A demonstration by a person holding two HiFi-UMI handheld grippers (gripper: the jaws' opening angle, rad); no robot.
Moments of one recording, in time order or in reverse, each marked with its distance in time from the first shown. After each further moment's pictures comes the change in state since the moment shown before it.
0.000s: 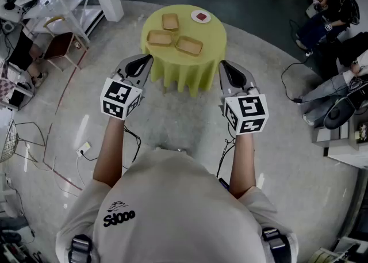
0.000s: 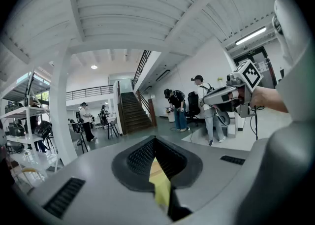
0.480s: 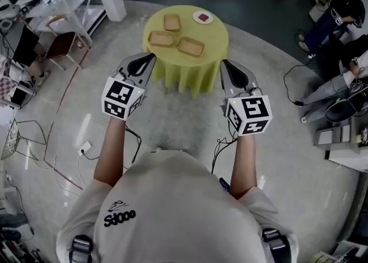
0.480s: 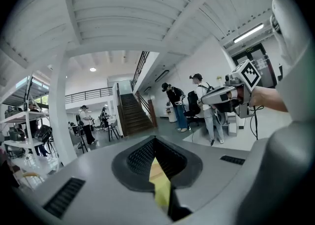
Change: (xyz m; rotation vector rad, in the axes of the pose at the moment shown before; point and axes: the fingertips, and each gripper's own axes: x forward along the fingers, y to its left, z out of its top) left arm 0.006 -0.006 0.010 0.025 -0.007 0.003; right arm 0.001 -0.006 0.006 0.042 -0.048 0.030
